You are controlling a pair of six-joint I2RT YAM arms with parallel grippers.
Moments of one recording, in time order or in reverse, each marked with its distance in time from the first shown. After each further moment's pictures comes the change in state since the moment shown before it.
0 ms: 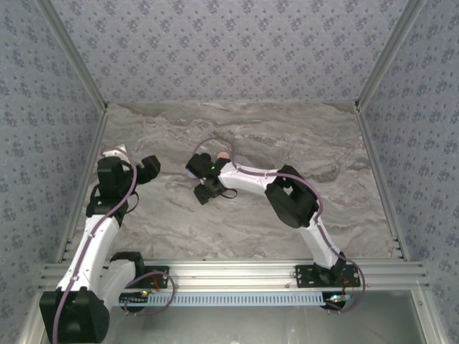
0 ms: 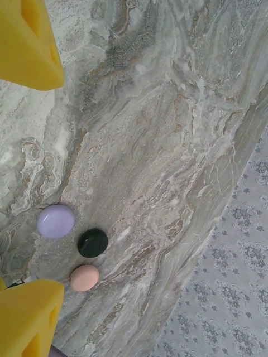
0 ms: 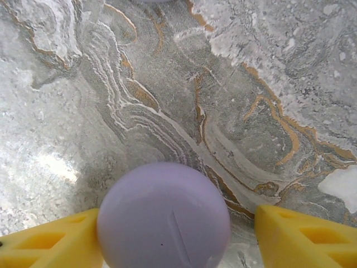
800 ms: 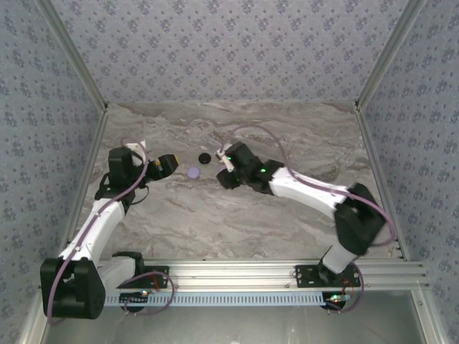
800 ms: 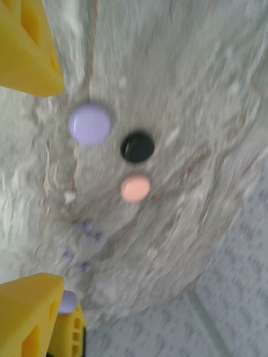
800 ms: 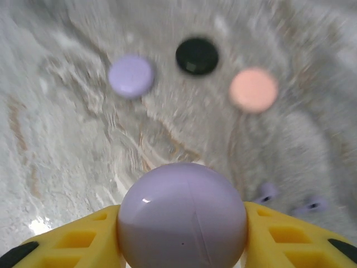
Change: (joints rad) left arm -0.087 0.206 0.066 0.104 0.374 -0.052; right arm -0.112 -0.640 -0.536 0.402 -0.018 -0.217
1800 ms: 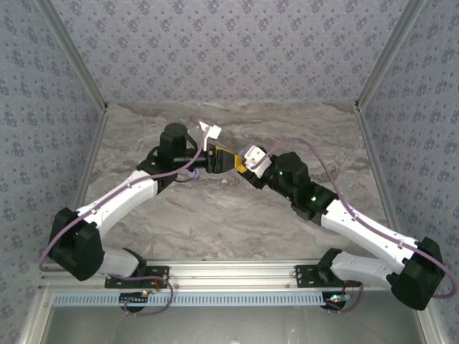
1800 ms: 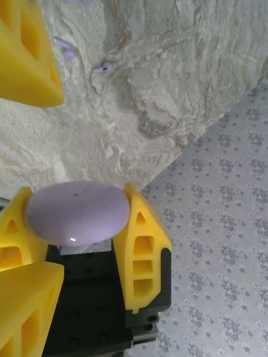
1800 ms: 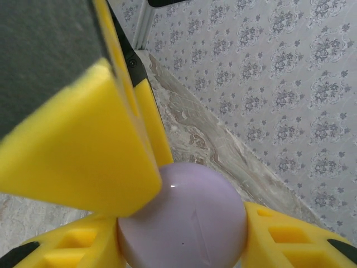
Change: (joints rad) left arm -0.483 0.308 0.344 0.182 0.270 -0.048; right arm -0.036 -0.490 -0.307 0.324 -0.024 -0.468
